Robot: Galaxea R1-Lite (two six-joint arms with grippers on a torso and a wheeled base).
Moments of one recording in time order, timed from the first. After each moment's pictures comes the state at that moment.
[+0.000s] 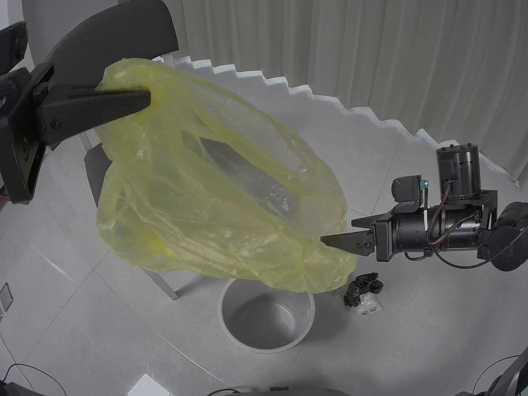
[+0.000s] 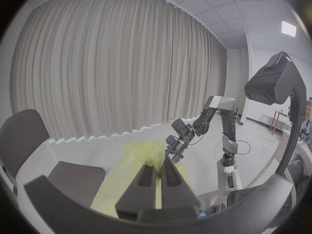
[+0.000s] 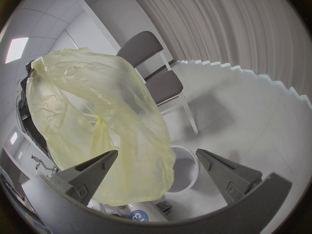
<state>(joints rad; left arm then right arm) -0.50 1.21 -1.31 0.26 -0.58 0.32 0.48 1.69 -0.86 -0.37 0.42 0.15</state>
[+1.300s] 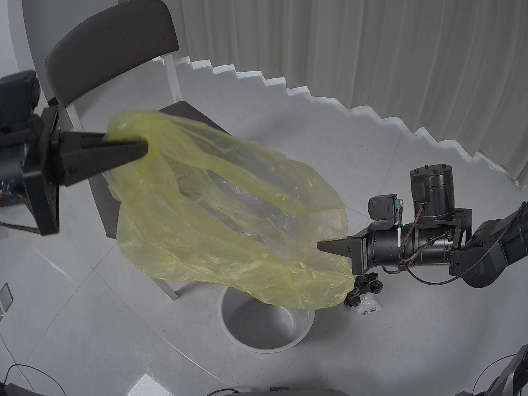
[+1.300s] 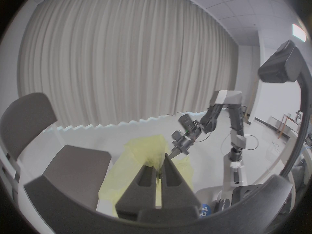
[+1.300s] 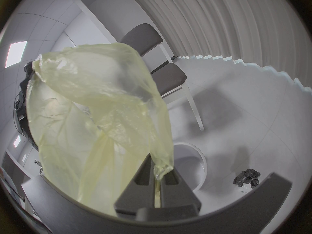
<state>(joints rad) -0.43 1.19 -1.15 0.19 -0.53 0.31 0.52 1.82 -0.82 -0.54 0.41 0.20</state>
